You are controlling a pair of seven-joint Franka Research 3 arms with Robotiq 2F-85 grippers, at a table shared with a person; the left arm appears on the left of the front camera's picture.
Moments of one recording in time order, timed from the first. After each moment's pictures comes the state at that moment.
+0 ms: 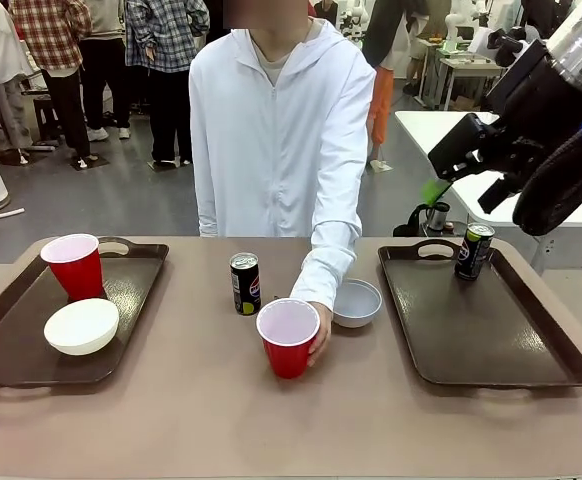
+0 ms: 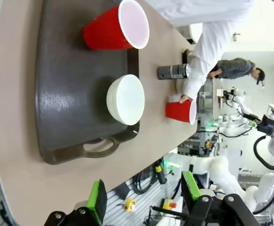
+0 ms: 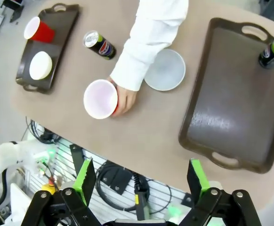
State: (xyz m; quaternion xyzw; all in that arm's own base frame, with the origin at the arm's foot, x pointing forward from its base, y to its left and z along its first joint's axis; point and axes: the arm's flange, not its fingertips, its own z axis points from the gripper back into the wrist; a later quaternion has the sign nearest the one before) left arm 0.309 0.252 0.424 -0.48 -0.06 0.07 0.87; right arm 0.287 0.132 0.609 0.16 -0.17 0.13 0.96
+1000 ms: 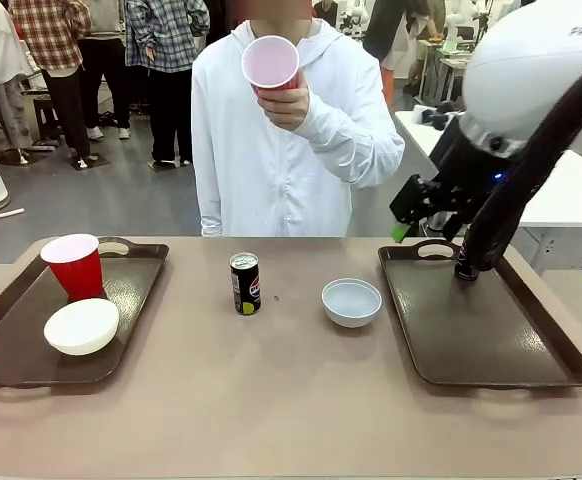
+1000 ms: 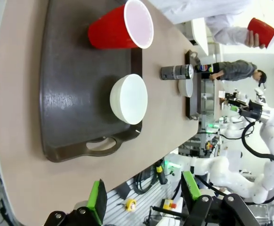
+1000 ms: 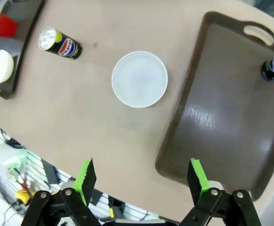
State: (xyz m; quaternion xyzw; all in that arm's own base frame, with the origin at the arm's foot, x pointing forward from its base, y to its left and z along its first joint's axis) left arm 0.307 0.254 0.422 -0.47 -0.06 0.08 0.87; right arm 0.374 0.161 0.521 0.11 -0.13 0.16 0.97
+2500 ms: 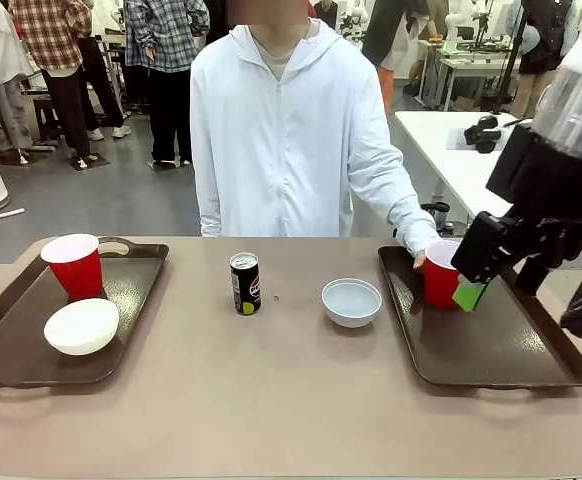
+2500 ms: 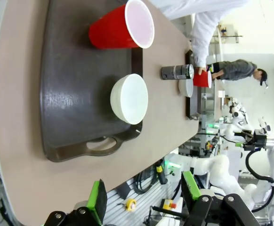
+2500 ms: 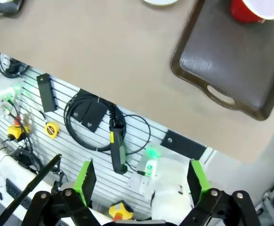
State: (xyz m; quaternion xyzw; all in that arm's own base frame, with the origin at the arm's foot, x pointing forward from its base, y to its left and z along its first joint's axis) left arm 0.308 0.255 0.421 -0.47 -0.06 0.08 0.87; right arm 0.232 0.148 0.564 0.06 -0.02 0.20 0.98
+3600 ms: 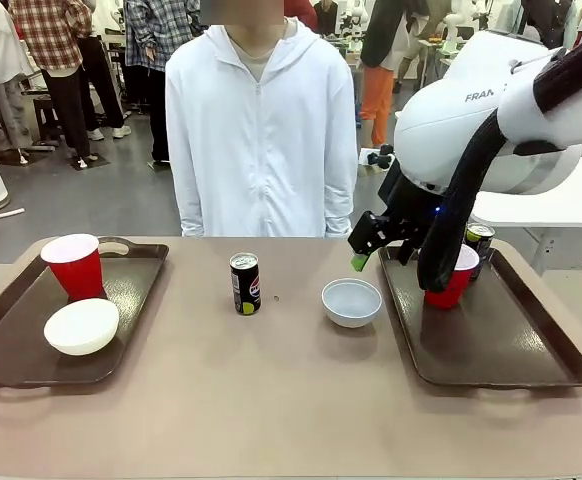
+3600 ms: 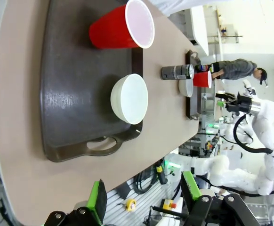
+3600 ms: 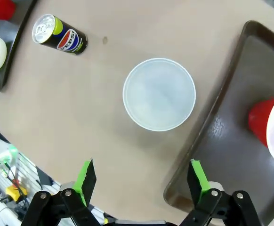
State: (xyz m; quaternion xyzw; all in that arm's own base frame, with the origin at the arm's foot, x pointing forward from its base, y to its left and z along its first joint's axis) left arm 0.308 0.254 0.421 -0.47 -0.06 0.08 0.87; right arm 0.406 0.205 0.462 0.11 -0.10 0.21 0.97
